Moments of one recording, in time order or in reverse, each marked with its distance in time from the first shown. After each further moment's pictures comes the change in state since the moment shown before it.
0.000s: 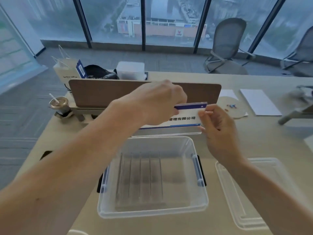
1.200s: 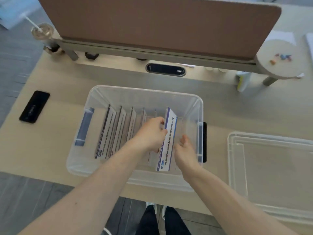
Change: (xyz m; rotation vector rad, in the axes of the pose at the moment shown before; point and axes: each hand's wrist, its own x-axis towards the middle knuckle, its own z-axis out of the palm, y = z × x) left_hand 0.006 0.042 0.292 -1.015 -0.311 -0.938; right_hand -0.074 0.202 0.034 -0.078 -0.332 1.048
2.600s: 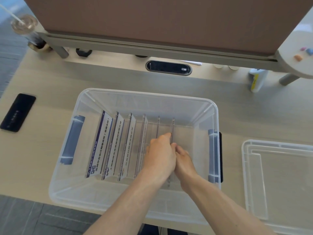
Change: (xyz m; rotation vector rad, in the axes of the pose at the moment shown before) left_hand 0.039 -0.032 0.043 0.146 0.220 -0.040; right_hand 0.115 0.068 0.046 0.011 -0.050 0.108
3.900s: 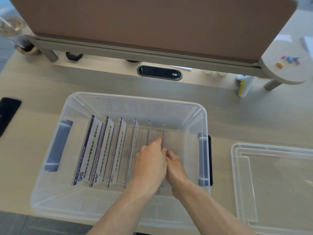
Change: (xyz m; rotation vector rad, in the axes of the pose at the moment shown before) left_hand -0.003 -0.004 0.010 0.100 0.082 0.034; right_hand -0.006 -0.002 -0.004 0.027 -0.041 0.005
